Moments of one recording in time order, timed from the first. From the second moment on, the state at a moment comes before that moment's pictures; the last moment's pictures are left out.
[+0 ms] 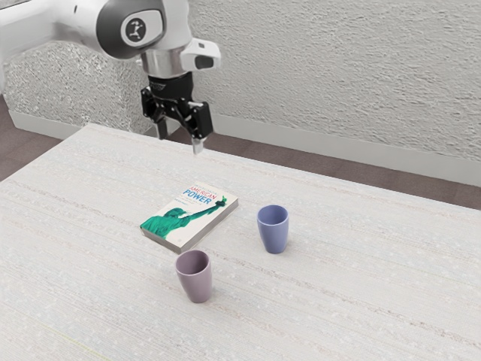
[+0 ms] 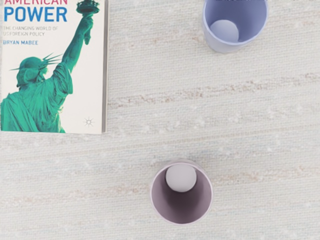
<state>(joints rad) -0.20 0.03 -0.01 -1.58 0.06 1.60 -0.09</state>
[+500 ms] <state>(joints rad) -0.20 0.04 -0.01 -1.61 0.05 1.62 -0.09</state>
